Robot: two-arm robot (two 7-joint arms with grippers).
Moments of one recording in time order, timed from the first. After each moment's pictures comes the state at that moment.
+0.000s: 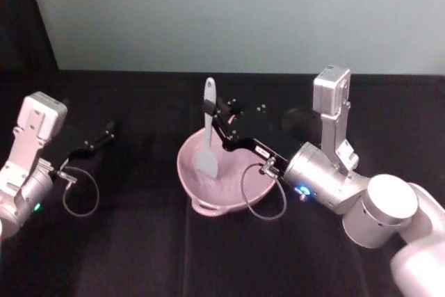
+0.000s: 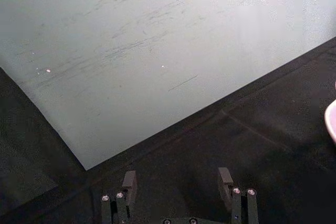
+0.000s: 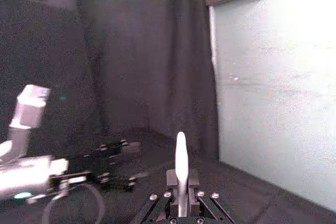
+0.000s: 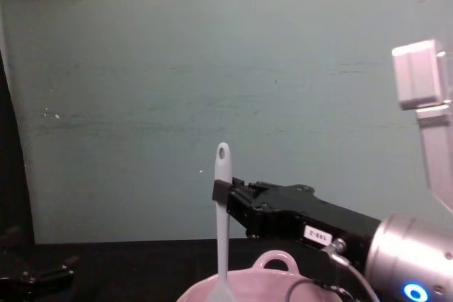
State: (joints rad) left arm -0.20 0.60 0.45 -1.41 -0.25 -0.12 0.03; right arm 0.34 0.25 -0.48 -1.32 0.44 -0.18 0.54
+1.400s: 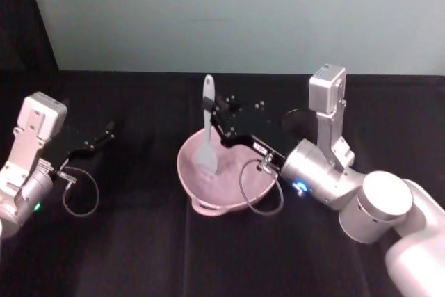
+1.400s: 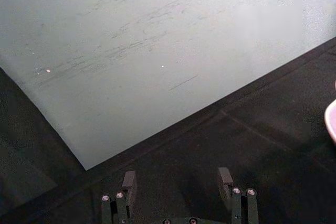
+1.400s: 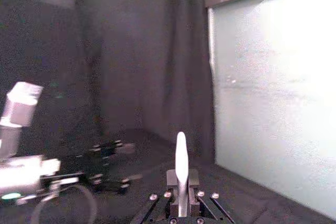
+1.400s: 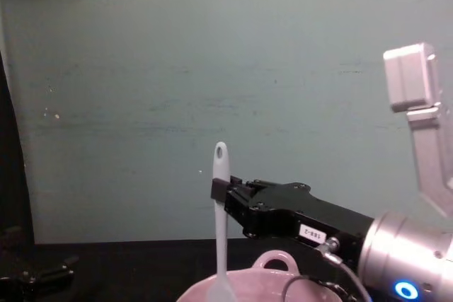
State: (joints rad) left arm -0.20 0.60 0.45 -1.41 -0.25 -0.12 0.03; right arm 0.37 0.23 -0.48 -1.27 0.42 -0.22 0.55
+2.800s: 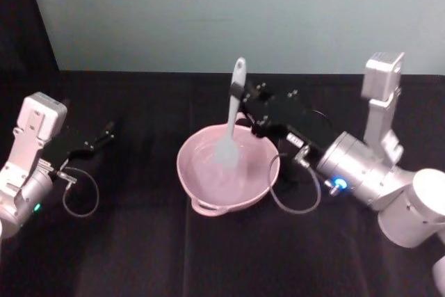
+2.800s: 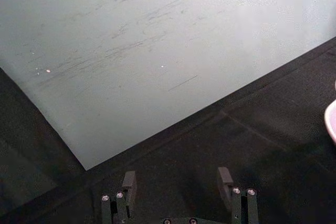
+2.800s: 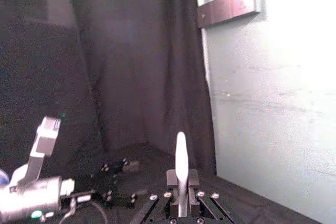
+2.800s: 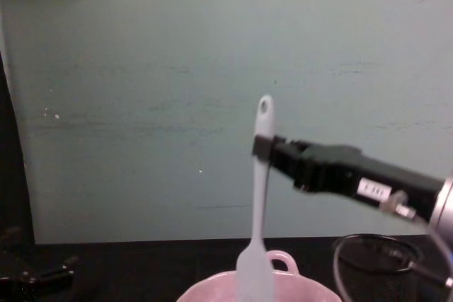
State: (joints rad) left arm -0.20 0.60 0.45 -1.41 -0.25 -0.12 0.03; right arm 0.26 0.34 -0.41 -1.51 0.52 -0.11 0.54
